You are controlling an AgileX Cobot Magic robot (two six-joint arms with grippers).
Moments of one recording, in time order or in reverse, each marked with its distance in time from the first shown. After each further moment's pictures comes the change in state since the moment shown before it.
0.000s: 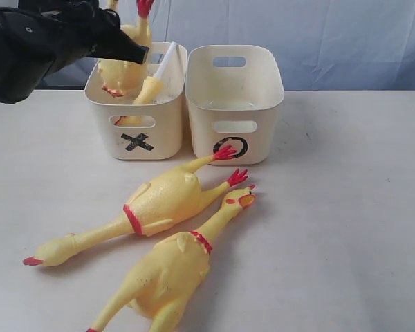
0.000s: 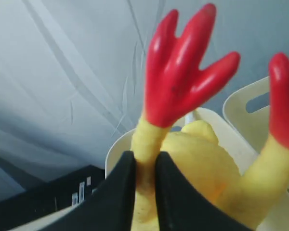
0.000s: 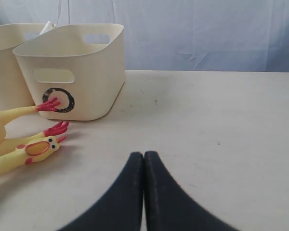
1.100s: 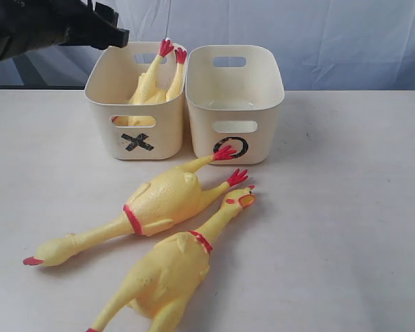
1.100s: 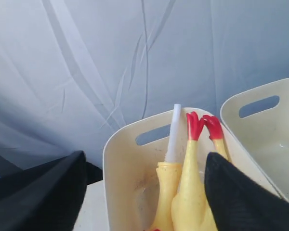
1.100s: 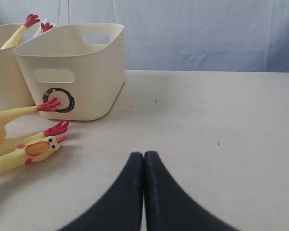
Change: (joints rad) left arm 0.091 -0.075 -0.008 0.022 0.188 -0.081; right arm 0.000 0.000 0.000 0.000 0.000 0.000
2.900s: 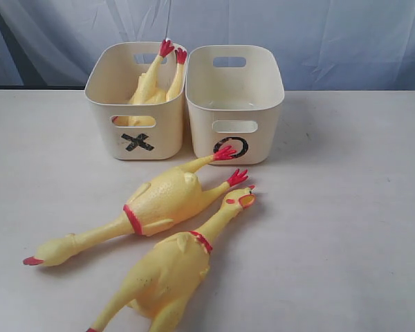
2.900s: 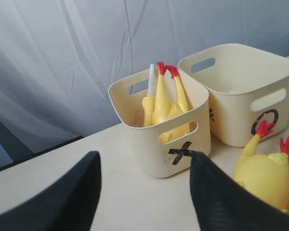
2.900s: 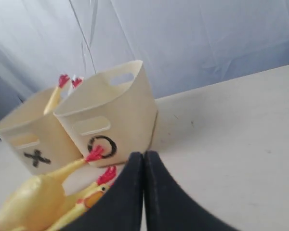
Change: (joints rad) left arm 0.209 -1.124 0.733 0.227 0.431 -0.146; right arm 0.000 0.000 0.000 0.319 -0.096 0.000
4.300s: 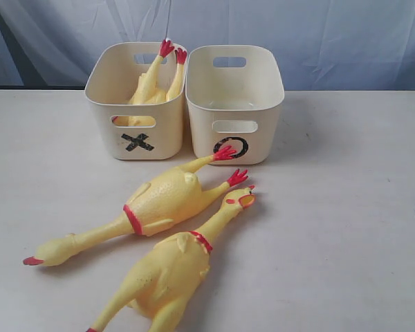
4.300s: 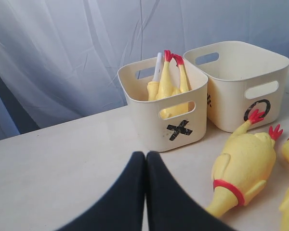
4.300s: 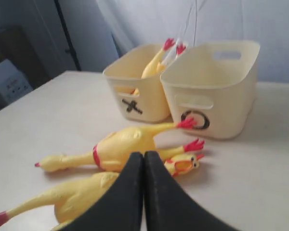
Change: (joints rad) left arm 0.001 -0.374 0.040 0.486 0.277 -0.587; right arm 0.000 0.240 -0.362 0.369 0.448 -0.489
